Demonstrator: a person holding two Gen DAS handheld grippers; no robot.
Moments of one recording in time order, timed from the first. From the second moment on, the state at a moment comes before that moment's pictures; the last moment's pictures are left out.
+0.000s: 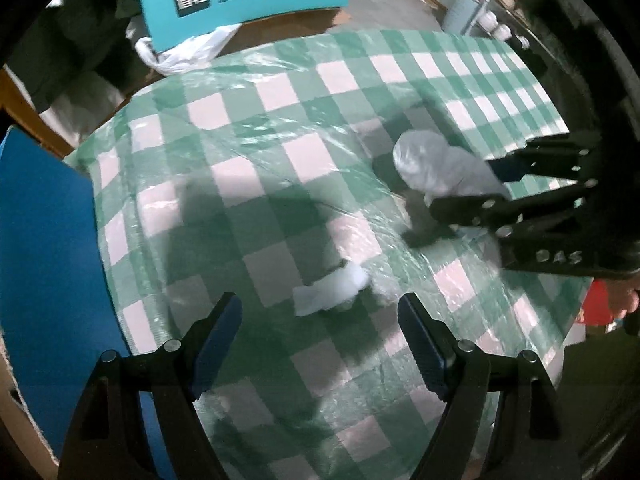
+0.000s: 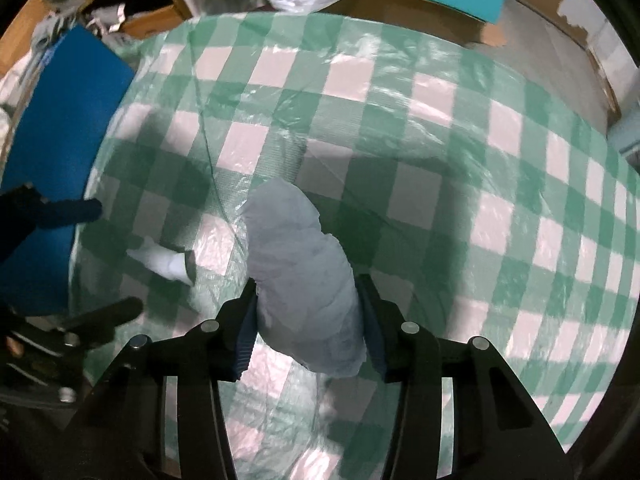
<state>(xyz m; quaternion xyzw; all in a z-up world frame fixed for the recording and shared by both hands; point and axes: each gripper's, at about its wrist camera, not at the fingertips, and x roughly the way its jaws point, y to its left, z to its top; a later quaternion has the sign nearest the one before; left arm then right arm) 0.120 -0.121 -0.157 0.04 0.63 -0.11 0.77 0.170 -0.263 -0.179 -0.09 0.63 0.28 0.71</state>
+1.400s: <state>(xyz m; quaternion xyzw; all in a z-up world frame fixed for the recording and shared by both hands) 0.118 -0.138 -0.183 0.08 0.62 -0.10 0.78 0.164 -0.295 -0.146 0.00 0.64 0.25 0.73</state>
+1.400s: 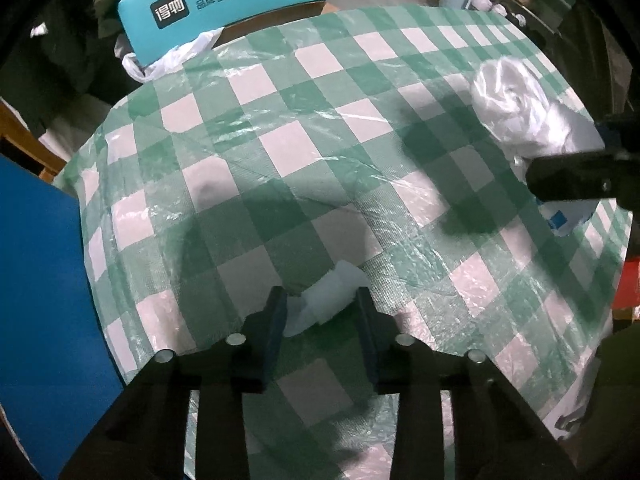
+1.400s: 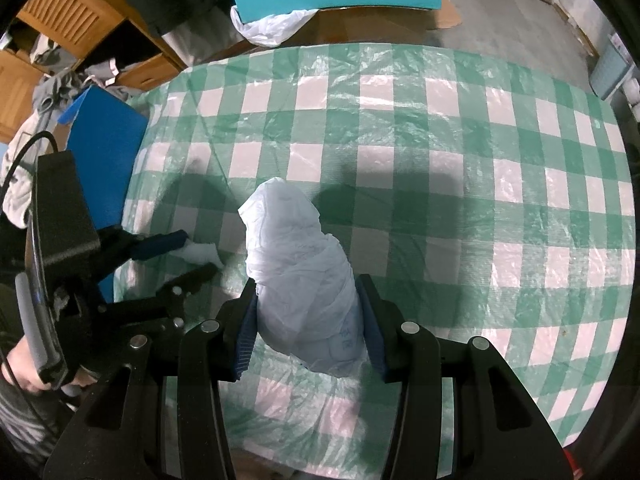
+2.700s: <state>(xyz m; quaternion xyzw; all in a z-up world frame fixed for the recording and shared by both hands) 0.089 -0.103 -0.089 0.01 0.55 -0.09 0.83 0.118 -0.258 -0.077 -0.01 0.58 0.30 0.76</state>
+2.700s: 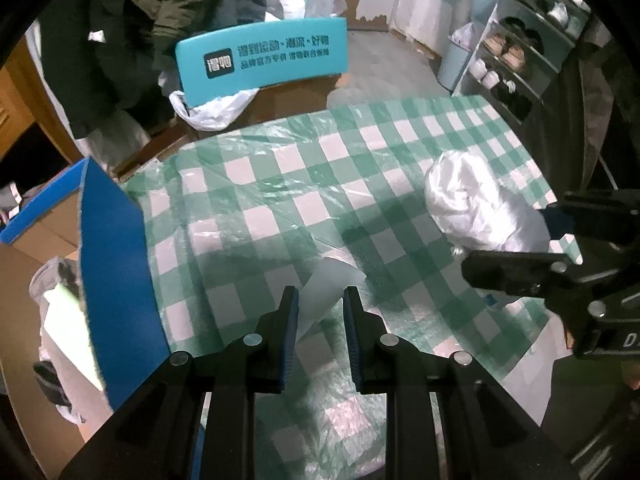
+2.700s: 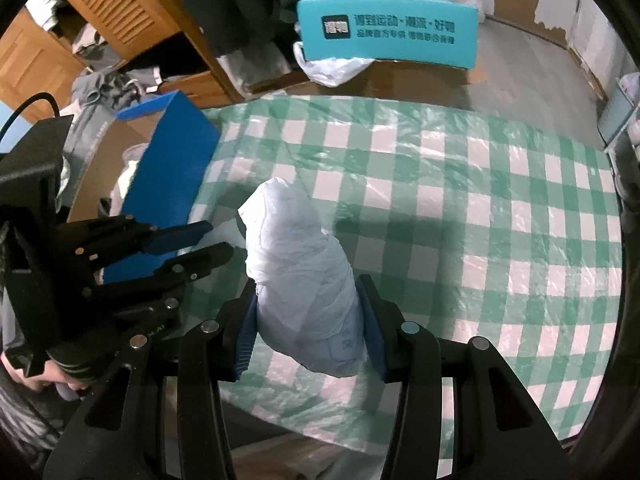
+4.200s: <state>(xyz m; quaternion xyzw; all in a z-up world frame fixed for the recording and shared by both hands) 0.024 0.020 -0.026 -0.05 0.50 -0.02 0.87 0.090 -0.115 -0.024 -0.07 0.54 0.38 0.75</state>
